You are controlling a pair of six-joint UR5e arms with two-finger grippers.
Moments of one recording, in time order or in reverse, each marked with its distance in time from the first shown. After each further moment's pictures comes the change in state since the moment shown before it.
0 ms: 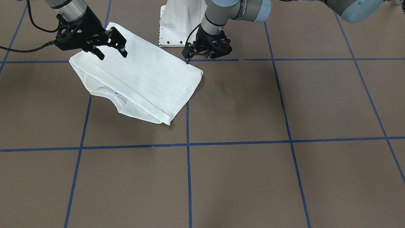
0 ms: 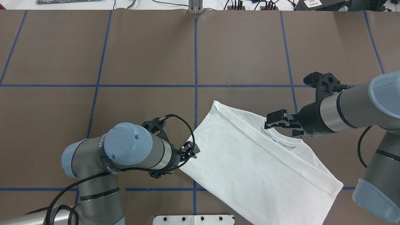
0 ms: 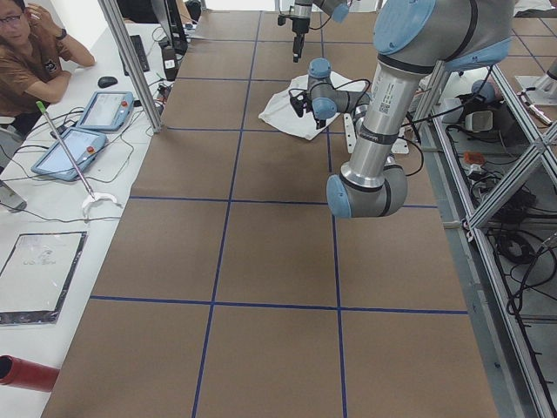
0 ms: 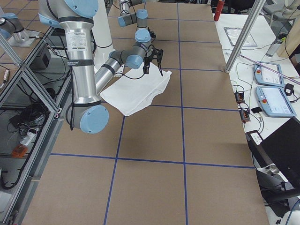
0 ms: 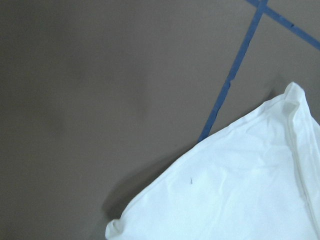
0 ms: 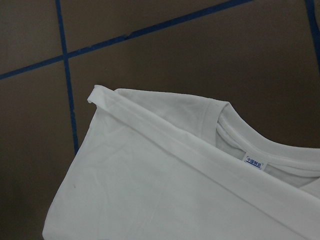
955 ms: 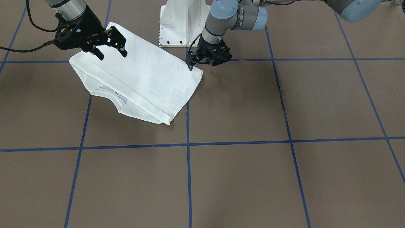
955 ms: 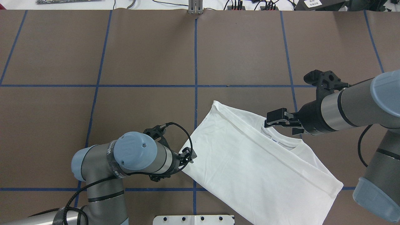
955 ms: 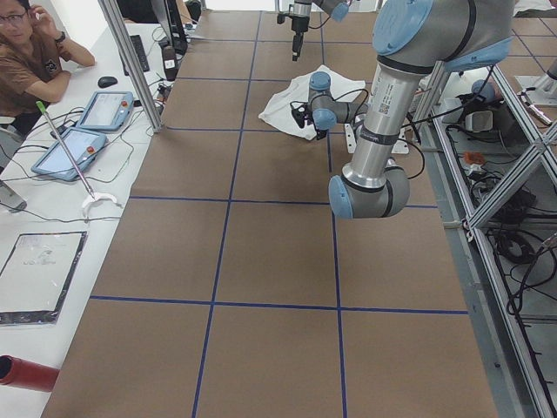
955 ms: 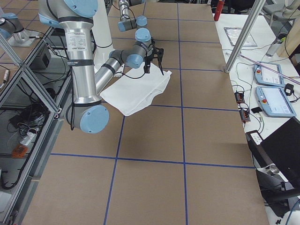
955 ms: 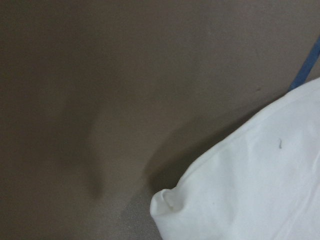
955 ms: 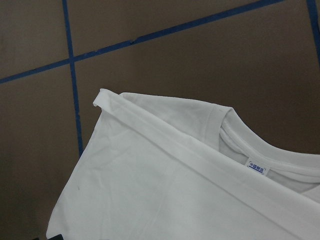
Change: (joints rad) left arm 0.016 -0.008 0.096 -0.053 0.009 -0.003; right arm 0.008 0.005 0.005 0.000 -0.001 -0.008
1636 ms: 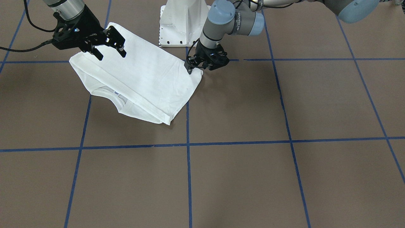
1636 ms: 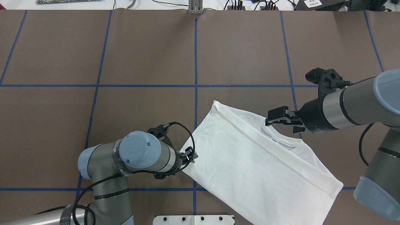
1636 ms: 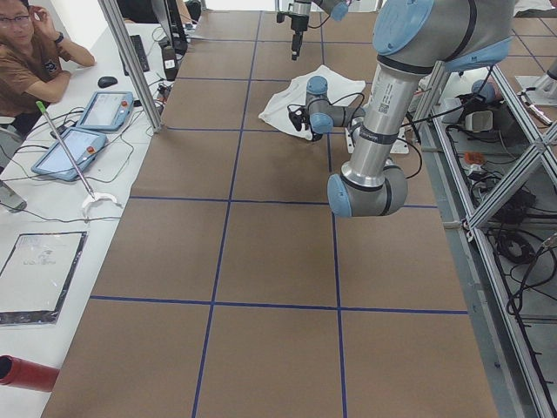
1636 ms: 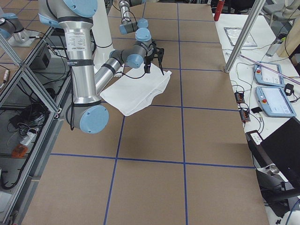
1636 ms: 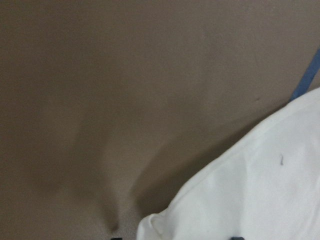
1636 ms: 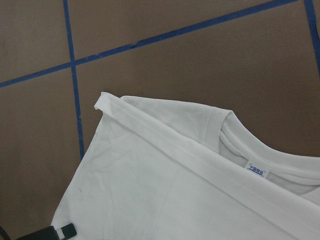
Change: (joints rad) left arm -0.009 -0.012 0.068 -0.066 0.014 0.002; right arm 0.007 0.001 0.001 0.000 0.002 0.000
